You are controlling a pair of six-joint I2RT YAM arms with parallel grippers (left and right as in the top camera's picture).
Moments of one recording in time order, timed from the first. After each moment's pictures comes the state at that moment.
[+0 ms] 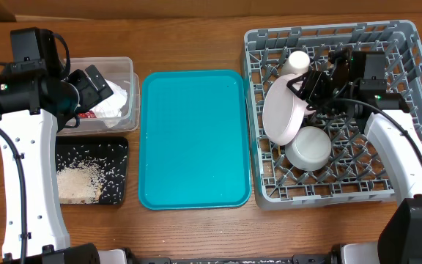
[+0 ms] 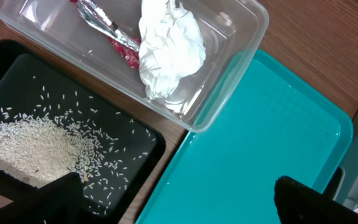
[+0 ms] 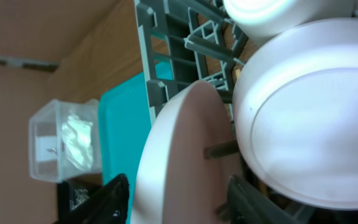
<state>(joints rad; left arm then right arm) 0.17 1.54 1.70 -1.28 0.02 -0.47 -0.02 1.59 1.18 -0.48 -0.59 0.51</state>
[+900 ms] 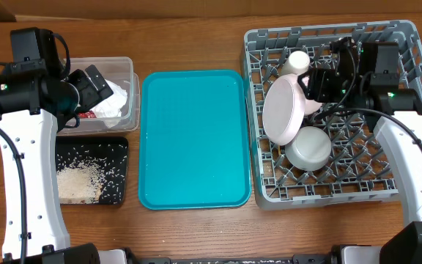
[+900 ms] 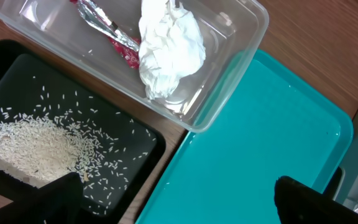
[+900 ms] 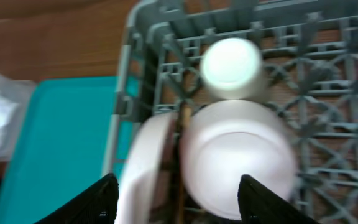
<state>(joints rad) 0.17 1.54 1.70 -1.28 0.02 -0.47 -0.02 1.53 1.27 -0.61 -0.37 0.09</state>
